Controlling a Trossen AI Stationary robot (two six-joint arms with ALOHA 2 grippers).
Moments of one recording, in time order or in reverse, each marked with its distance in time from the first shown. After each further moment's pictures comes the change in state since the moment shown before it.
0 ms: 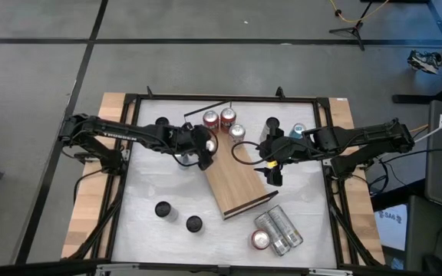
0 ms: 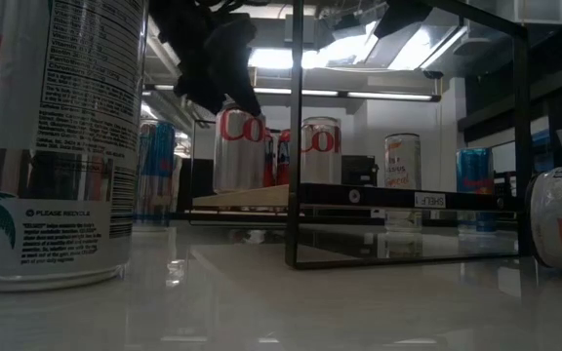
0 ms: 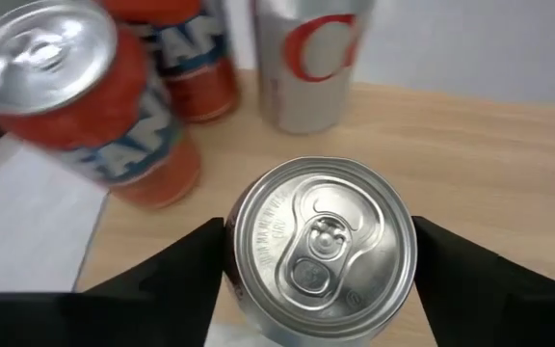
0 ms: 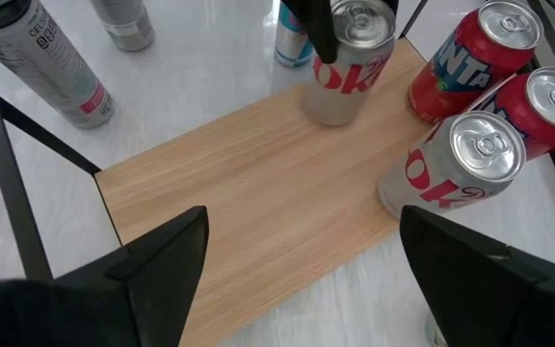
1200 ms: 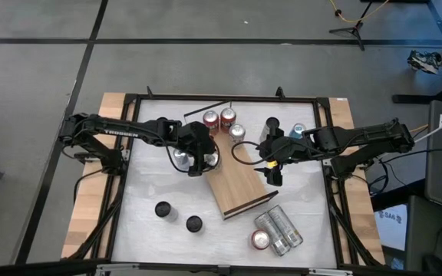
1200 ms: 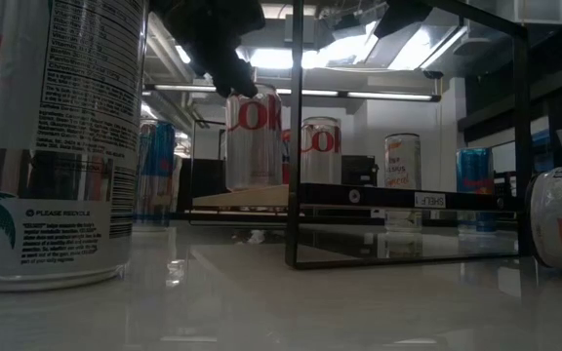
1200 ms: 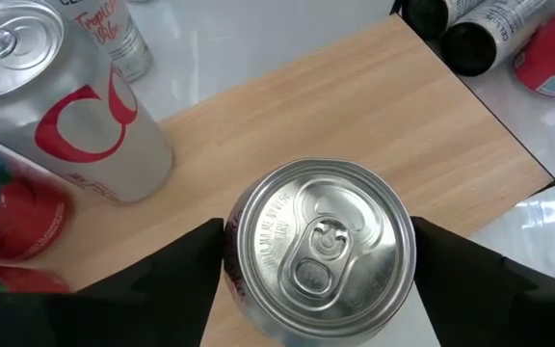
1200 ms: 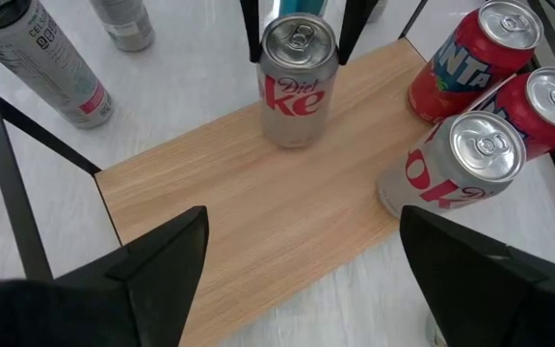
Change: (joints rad) left arm 0.070 0.000 0.000 0.088 0.453 0.561; right arm 0.000 0.000 0.000 0.000 0.000 0.000
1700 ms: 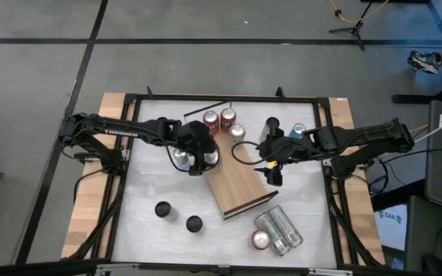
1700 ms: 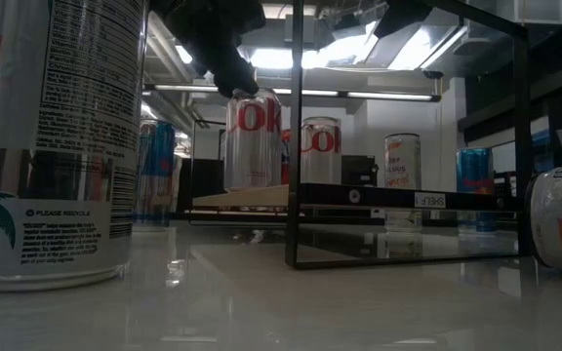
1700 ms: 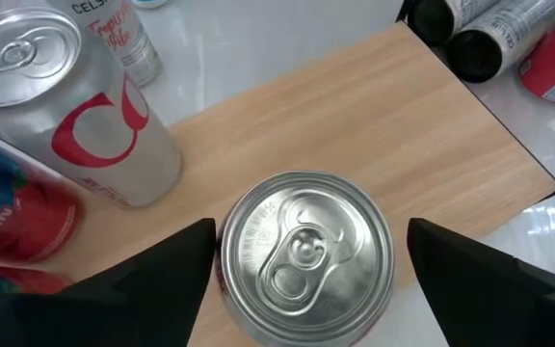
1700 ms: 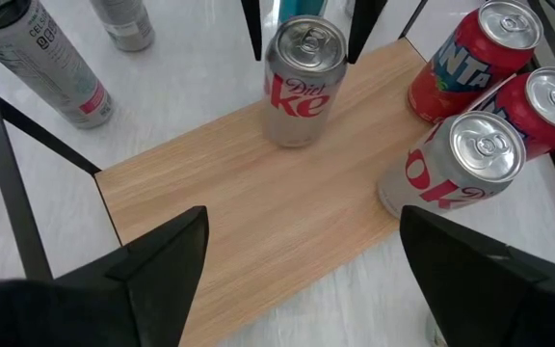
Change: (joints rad) left arm 0.000 0.001 0.000 0.006 -0.010 -0.001; right arm 0.000 0.000 0.000 0.000 0.000 0.000
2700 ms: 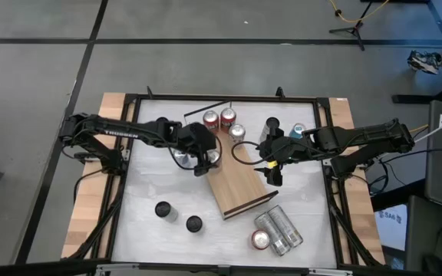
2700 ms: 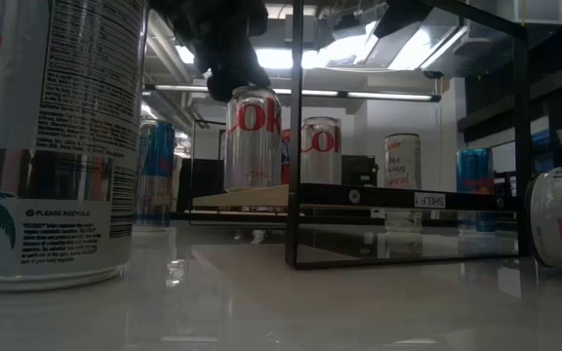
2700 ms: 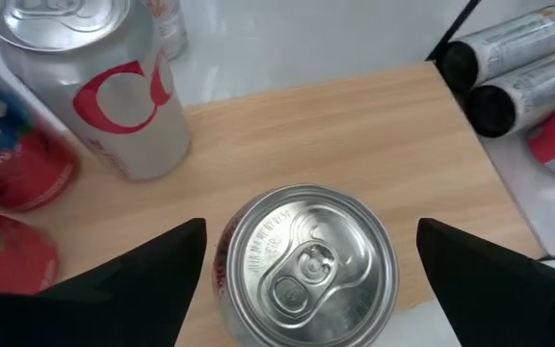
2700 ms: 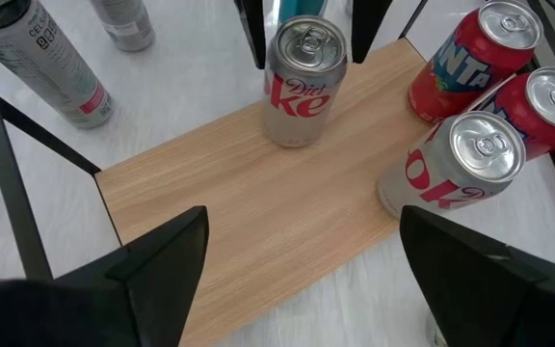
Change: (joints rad) left arm -0.021 0.004 0.000 0.026 -0.059 -0.243; right arm 0.000 0.000 0.000 0.000 0.000 0.000
